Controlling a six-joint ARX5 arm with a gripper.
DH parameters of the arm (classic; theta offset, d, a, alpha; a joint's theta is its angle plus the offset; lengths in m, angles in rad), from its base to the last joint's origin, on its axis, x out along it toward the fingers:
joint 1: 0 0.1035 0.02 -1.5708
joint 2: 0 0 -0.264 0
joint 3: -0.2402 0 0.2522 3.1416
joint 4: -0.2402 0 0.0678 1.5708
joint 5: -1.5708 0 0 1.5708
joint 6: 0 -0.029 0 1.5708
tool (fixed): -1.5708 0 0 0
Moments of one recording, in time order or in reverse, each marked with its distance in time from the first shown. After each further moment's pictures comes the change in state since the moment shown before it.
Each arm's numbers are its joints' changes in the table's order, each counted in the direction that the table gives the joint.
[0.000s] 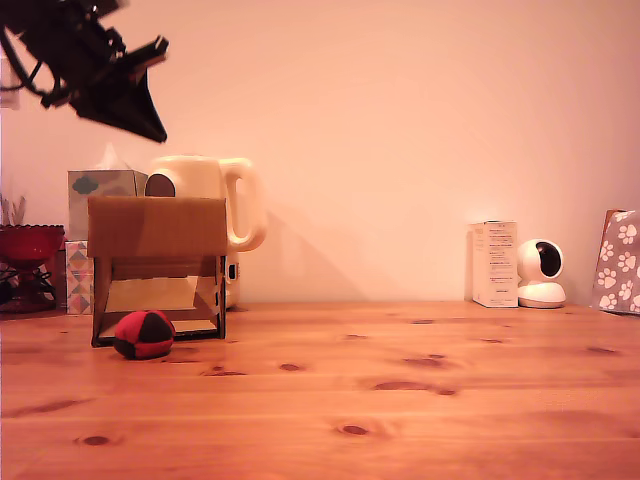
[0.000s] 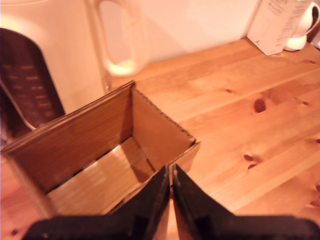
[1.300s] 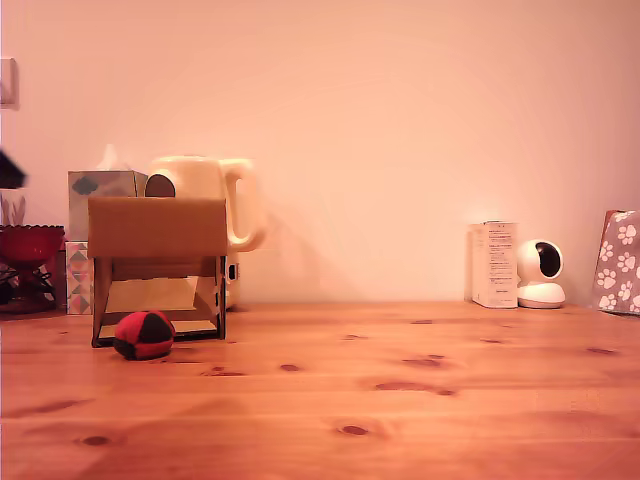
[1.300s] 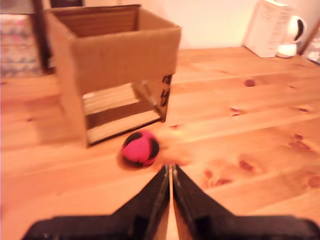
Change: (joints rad) arm 0.021 -0.921 1.035 0.376 -0.129 0.158
